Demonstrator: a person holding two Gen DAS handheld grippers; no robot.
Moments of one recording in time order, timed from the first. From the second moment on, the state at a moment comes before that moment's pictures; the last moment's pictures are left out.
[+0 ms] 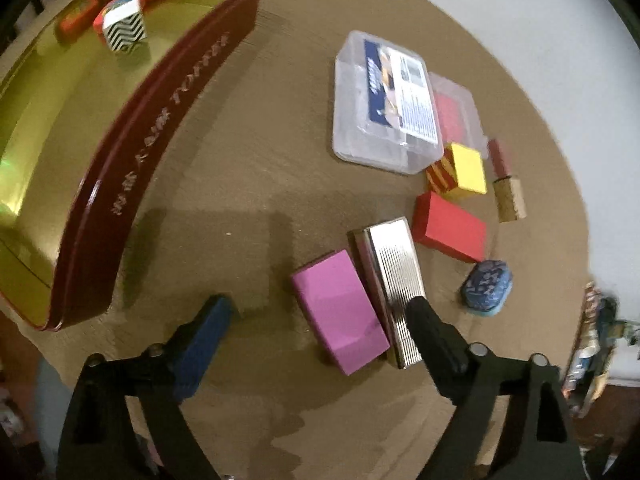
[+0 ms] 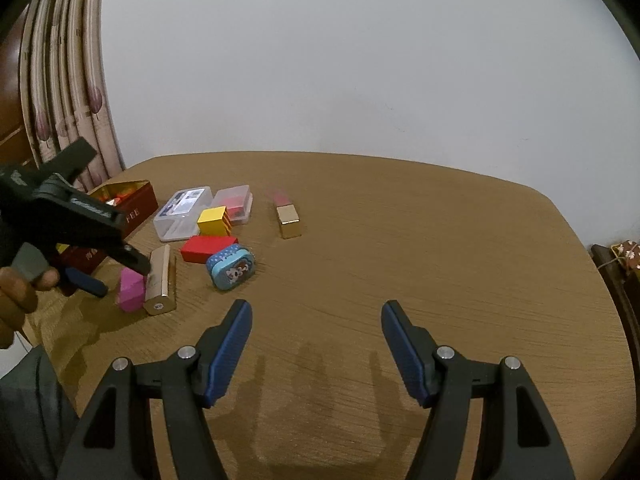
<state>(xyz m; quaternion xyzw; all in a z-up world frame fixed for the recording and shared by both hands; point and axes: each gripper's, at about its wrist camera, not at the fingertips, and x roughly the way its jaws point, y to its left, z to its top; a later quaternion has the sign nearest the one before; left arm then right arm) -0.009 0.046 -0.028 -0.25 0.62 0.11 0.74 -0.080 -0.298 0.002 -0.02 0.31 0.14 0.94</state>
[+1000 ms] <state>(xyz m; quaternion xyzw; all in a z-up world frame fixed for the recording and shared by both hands) -0.030 0.070 -0.012 -0.15 0.63 0.10 0.75 -0.077 -0.318 0.001 0.03 0.32 0.15 0.94</state>
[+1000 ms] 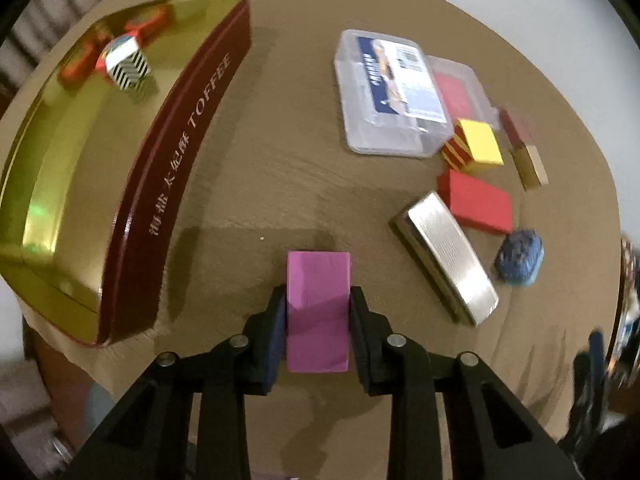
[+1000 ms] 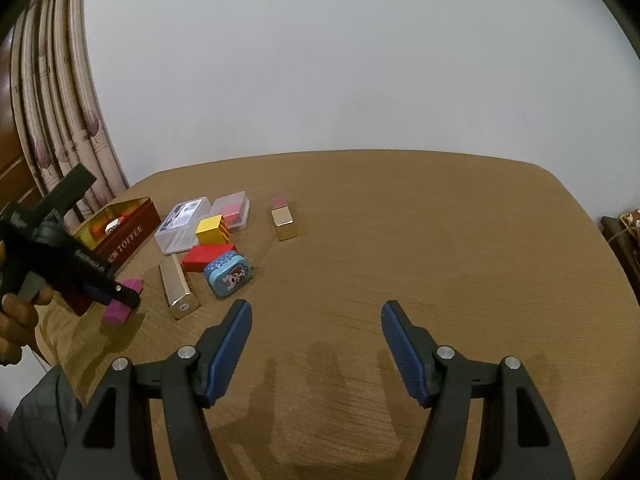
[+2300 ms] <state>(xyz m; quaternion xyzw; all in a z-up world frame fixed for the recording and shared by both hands) 0.027 0.273 0.001 -0.01 0.56 0.18 0.81 -0.056 -0.236 -0.005 0.06 0.34 0.20 0.92</state>
